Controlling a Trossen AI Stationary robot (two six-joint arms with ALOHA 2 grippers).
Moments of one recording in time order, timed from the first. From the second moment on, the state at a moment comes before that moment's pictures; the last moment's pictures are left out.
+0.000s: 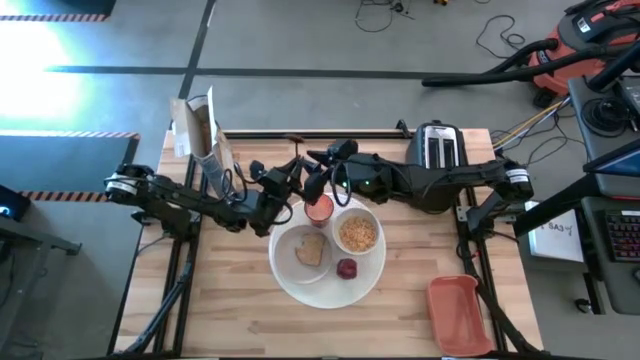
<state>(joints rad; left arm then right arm) -0.15 1.52 0.84 0.96 -1.19 0.20 0.02 1.67 1.53 -0.04 0.55 0.43</state>
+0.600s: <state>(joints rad) -0.14 1.70 1.04 0.94 -1.23 0.34 -0.01 1.65 1.53 -0.17 0.58 0.43</state>
